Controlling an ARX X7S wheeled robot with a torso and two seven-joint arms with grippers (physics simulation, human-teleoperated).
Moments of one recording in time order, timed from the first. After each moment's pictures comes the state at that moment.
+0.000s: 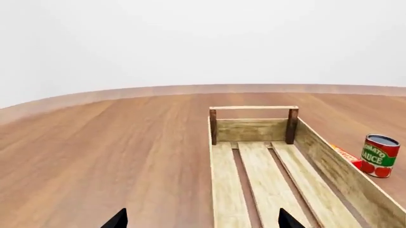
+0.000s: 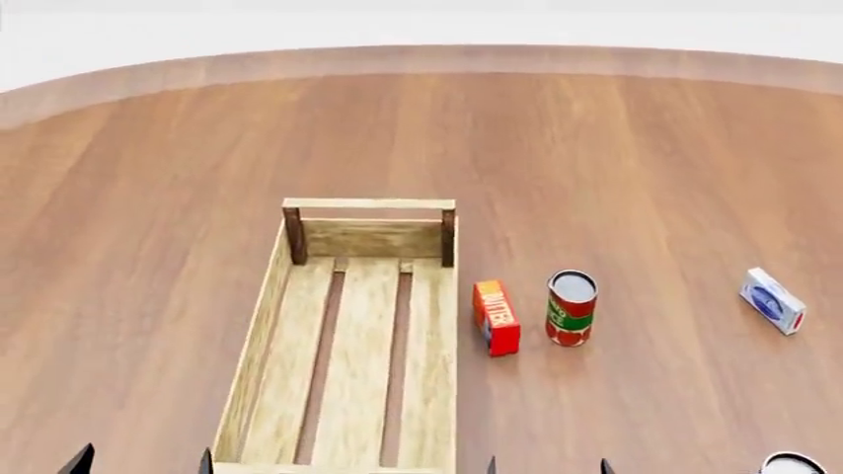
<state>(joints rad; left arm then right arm) -0.01 -0.09 0.11 0.00 -0.09 0.01 -0.10 0.00 0.09 -0.11 0.01 0.09 -0.03 0.09</state>
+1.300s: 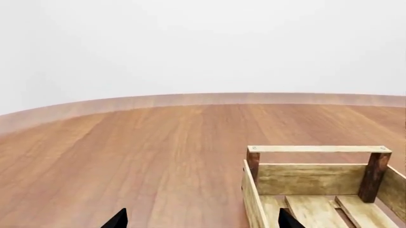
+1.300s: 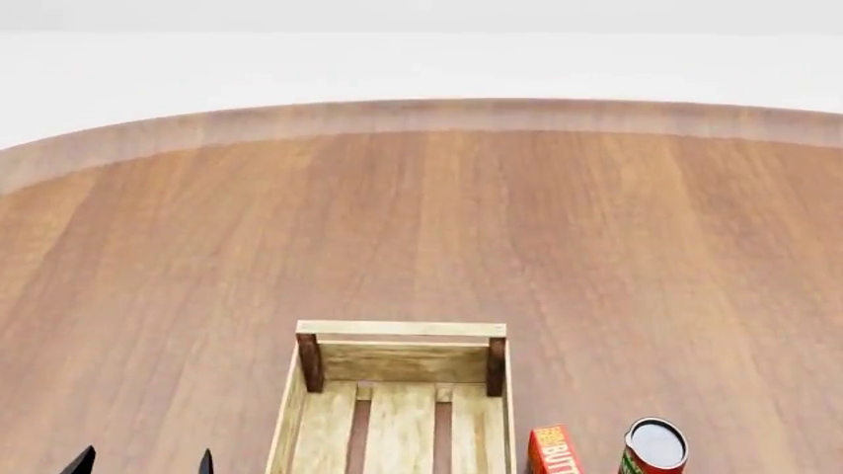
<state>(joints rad) -0.01 -0.14 0.17 -0.01 -0.15 0.01 -0.16 -0.08 0.25 0.09 -0.50 0.48 0.65 0.31</state>
